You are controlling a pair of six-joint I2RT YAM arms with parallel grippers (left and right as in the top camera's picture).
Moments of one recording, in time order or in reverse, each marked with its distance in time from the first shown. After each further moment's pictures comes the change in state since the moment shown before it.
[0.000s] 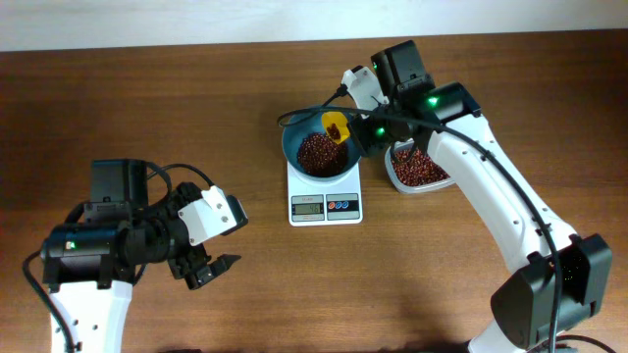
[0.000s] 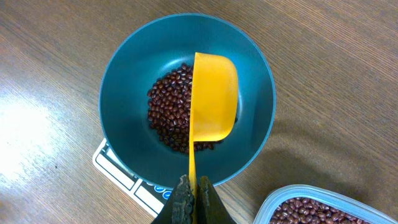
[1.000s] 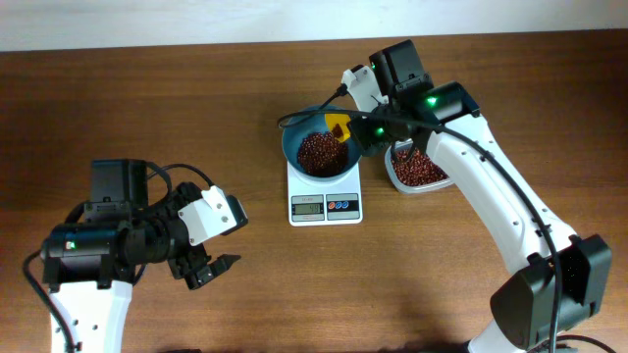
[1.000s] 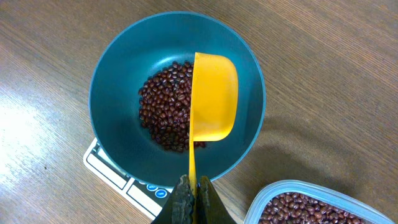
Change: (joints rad) left arm 0.000 0.000 0.000 0.000 0.000 0.000; right arm 0.008 0.000 0.009 -0.010 0.043 0.000
